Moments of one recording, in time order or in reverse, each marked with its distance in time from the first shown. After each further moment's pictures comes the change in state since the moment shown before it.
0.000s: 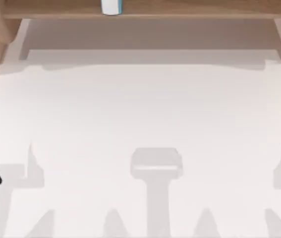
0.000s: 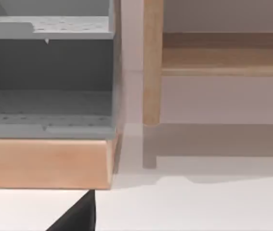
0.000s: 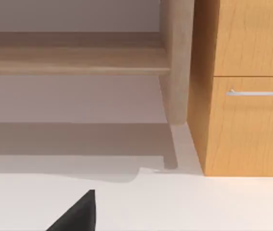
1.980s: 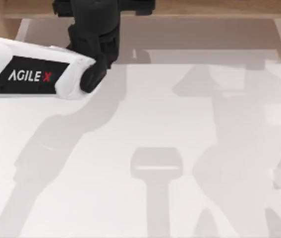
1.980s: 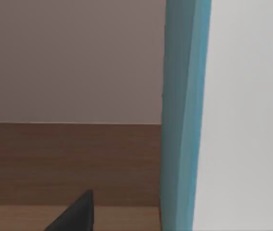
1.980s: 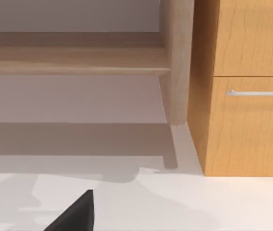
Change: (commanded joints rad) left arm -0.525 2.065 1.285 0.800 -0.484 0.009; right arm 0.000 0.000 0.000 0.000 0.000 0.000
